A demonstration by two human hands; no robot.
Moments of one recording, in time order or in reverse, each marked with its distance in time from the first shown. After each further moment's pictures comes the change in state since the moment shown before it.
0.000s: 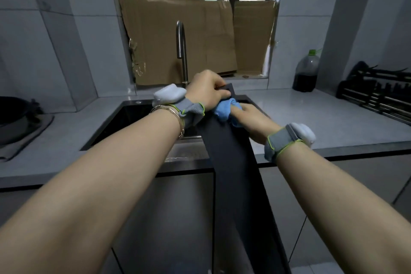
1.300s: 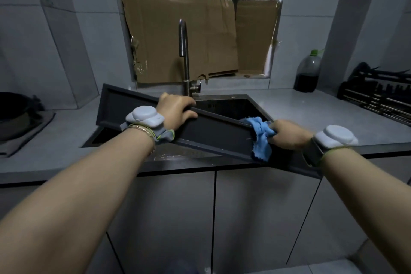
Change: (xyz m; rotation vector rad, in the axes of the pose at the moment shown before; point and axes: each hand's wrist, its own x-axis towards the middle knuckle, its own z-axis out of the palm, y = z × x) left_hand -0.032 -0.080 -0.007 0.364 -0.040 0.080; right_hand -0.028 0.022 -0.068 -1.099 -0.130 0.074
